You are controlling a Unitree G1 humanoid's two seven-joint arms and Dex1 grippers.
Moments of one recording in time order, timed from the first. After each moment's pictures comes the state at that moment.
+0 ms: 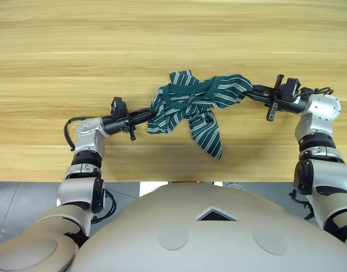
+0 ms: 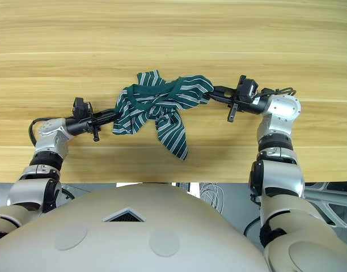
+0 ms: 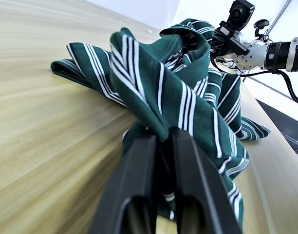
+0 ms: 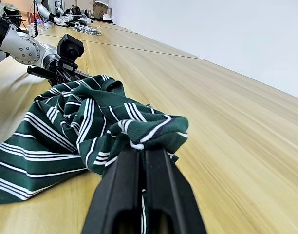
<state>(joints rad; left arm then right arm) -0.14 0.34 0.03 0.85 -0.38 -0.21 -1.48 -0.34 -0.45 -0.12 0.96 0.35 -0.68 1.58</state>
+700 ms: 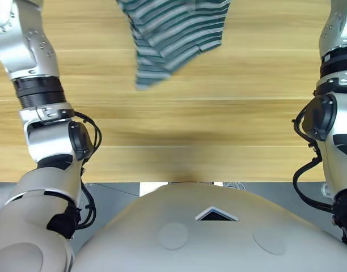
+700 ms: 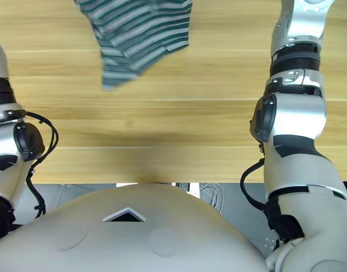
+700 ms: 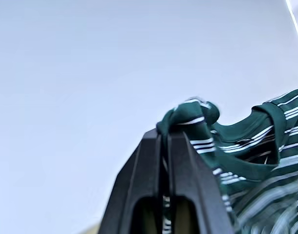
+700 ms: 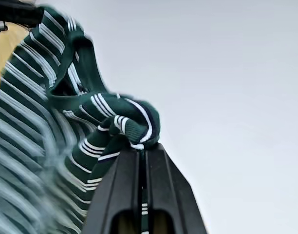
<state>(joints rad) -0.65 0.46 0.24 0.21 -0.34 -0.13 -0.69 -0.92 -0.43 -0.12 0.81 0.20 -0.56 0.97</state>
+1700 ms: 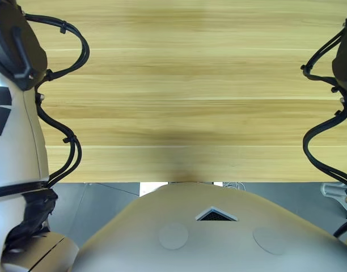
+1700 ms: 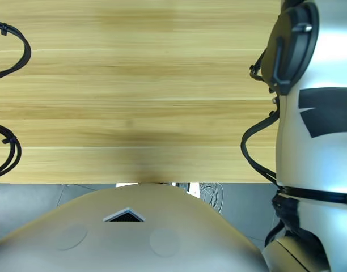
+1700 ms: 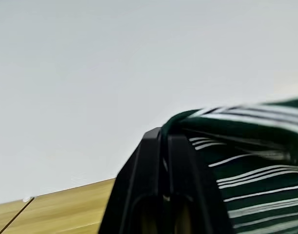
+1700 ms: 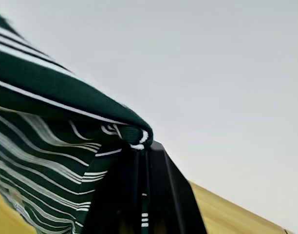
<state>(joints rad) -1.48 0.52 0.14 1.30 -0.06 -0.08 -0.37 -1.44 -0.35 -0.06 1.36 -0.09 -0.13 0.43</state>
